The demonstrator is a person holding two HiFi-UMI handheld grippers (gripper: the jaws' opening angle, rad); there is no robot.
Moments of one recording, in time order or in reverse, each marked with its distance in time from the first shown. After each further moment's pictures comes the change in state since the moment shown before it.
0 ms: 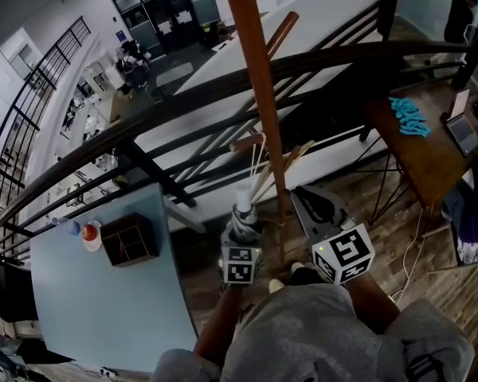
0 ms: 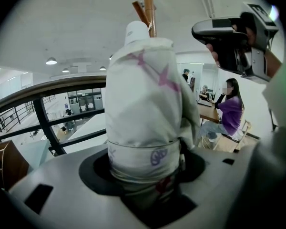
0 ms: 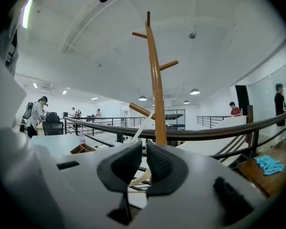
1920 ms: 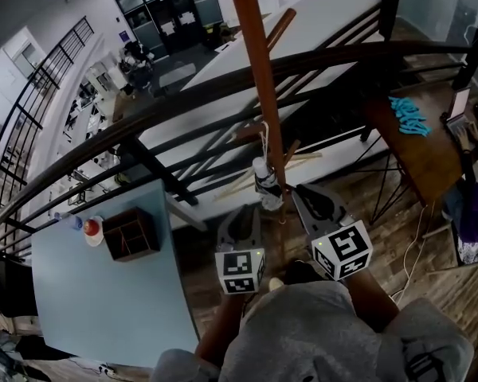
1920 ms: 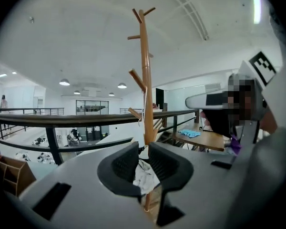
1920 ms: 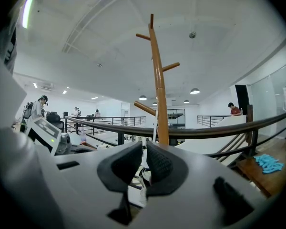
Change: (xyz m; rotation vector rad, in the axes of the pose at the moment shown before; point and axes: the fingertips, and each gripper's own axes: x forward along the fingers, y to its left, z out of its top) left arm -0.085 -0.014 0.109 -0.026 -0.340 0.091; right arm -0.009 0.007 -0.007 0.000 0.008 0.002
